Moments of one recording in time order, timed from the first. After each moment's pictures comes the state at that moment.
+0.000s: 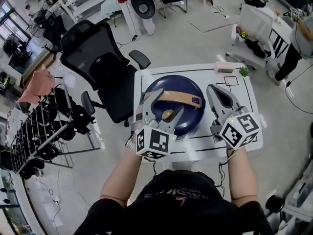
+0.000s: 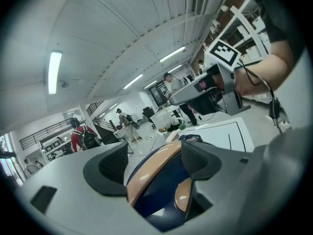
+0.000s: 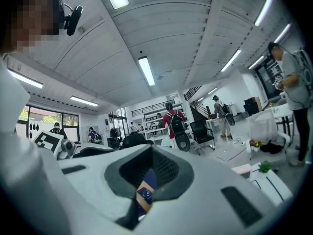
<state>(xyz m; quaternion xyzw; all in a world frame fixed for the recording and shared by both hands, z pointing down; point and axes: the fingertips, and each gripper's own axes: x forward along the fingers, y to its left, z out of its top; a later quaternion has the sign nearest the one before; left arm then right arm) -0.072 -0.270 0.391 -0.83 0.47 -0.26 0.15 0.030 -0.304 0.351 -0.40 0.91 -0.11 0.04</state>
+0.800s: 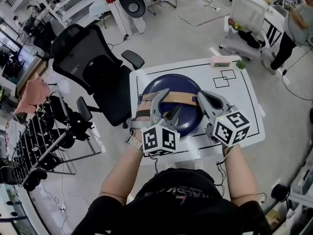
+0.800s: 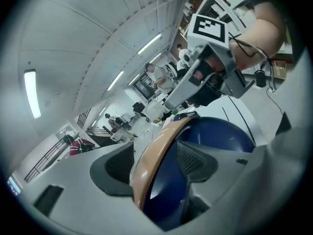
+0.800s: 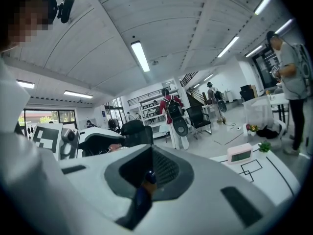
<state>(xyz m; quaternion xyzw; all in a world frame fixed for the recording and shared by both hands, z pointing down) -0.067 -0.290 0.430 -0.80 0.41 -0.36 0.23 0.007 -0.305 0.413 -0.40 0.90 -0.17 -0.03</state>
